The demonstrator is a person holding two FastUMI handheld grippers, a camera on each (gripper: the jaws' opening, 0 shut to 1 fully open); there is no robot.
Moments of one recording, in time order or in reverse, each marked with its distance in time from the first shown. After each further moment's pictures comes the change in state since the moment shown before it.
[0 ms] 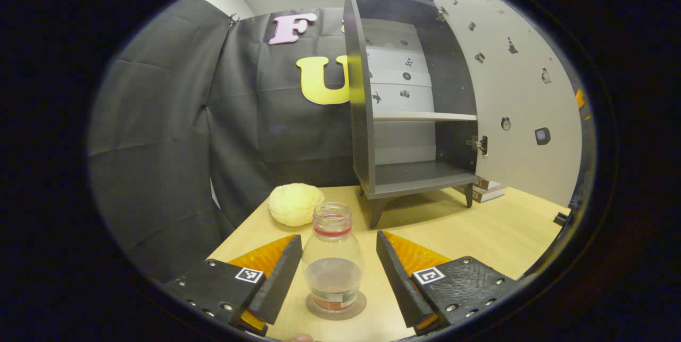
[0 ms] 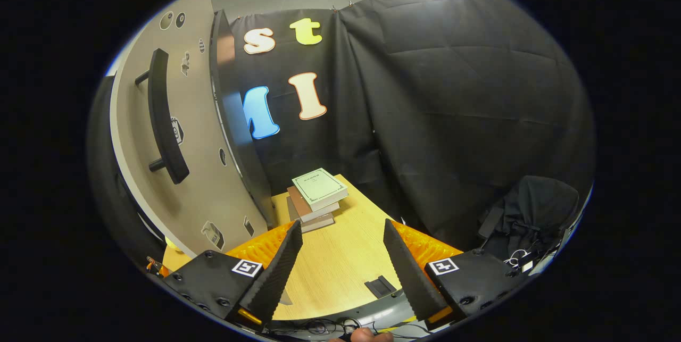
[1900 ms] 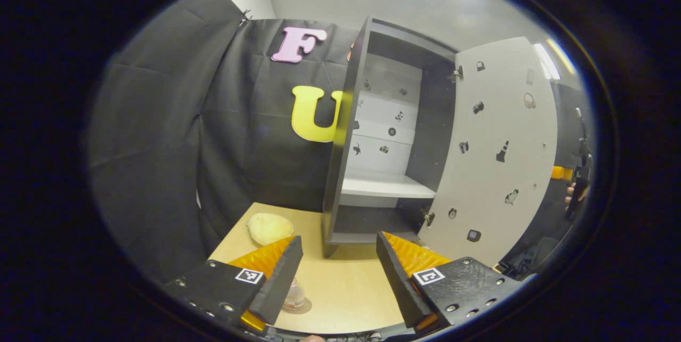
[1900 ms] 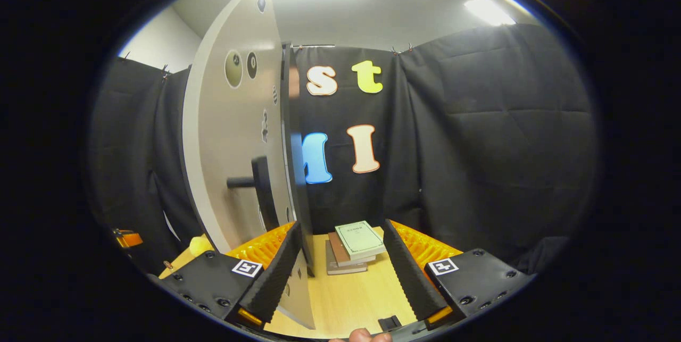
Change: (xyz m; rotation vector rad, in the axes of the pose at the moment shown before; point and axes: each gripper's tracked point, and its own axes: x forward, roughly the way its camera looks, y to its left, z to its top) left arm -0.089 -0.029 0.208 -0.214 0.009 -0.118; right arm -0.132 -0.163 0.152 -0.171 -0.265 0.251
